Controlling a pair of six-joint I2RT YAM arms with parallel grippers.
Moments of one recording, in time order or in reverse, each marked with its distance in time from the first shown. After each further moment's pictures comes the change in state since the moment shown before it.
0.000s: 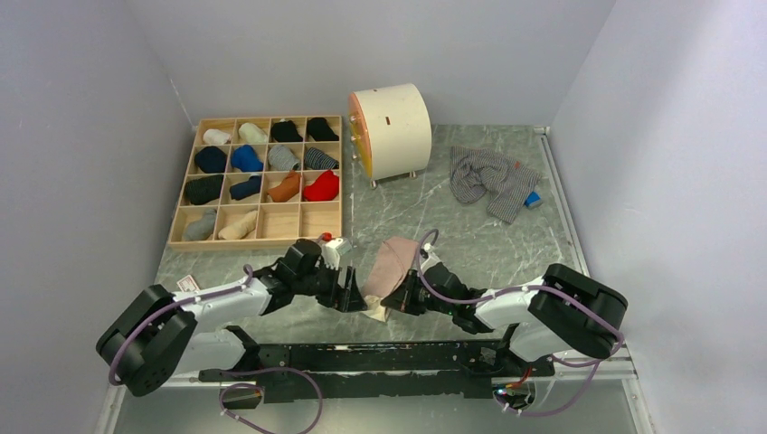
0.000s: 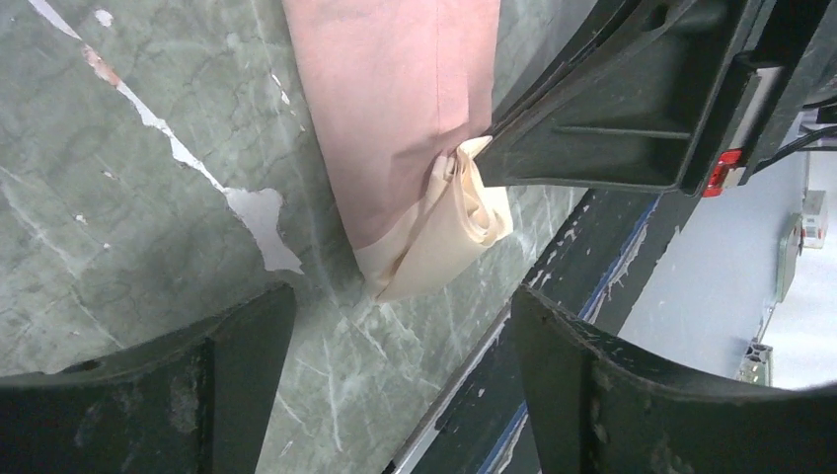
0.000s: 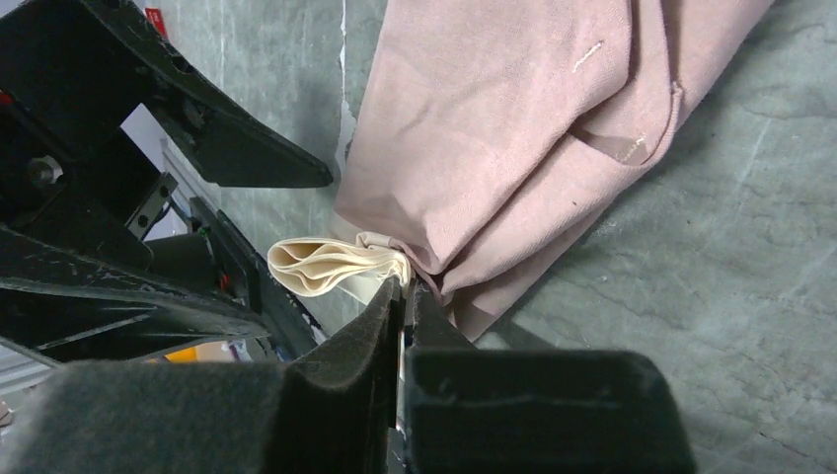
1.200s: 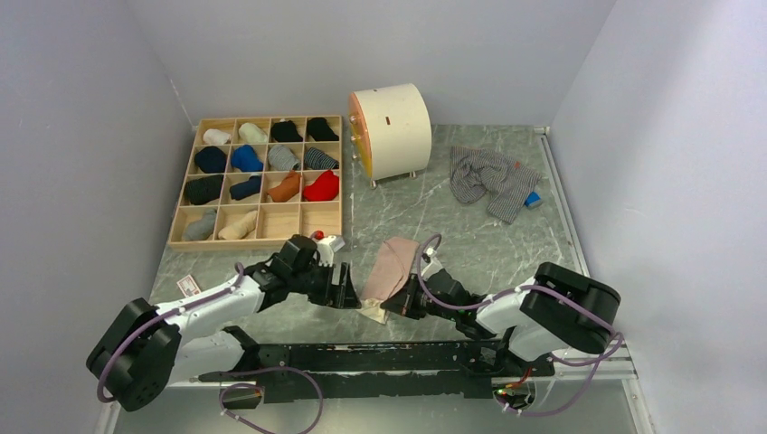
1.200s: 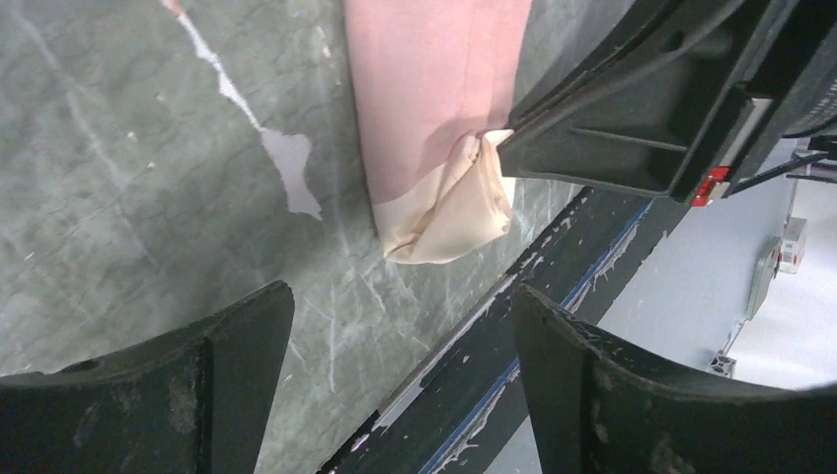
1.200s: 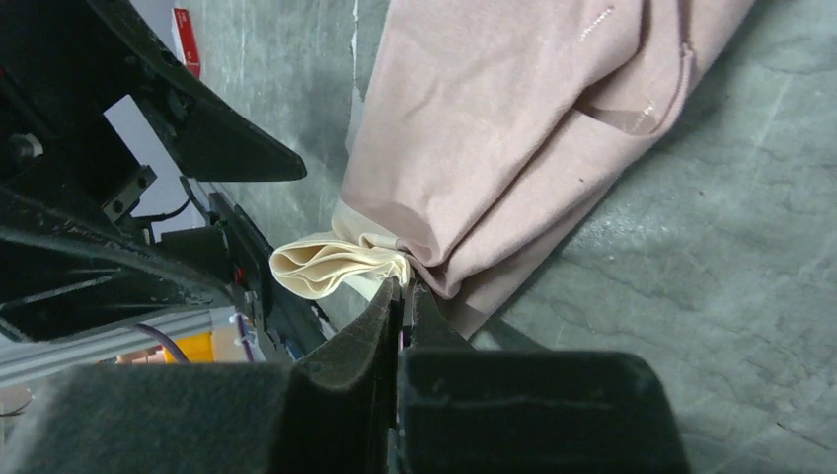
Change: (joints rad) left arm 0.051 -0.069 0.060 -0.243 -0.018 -0.036; right arm 0.032 0.043 -0.058 0.159 0.020 0.030
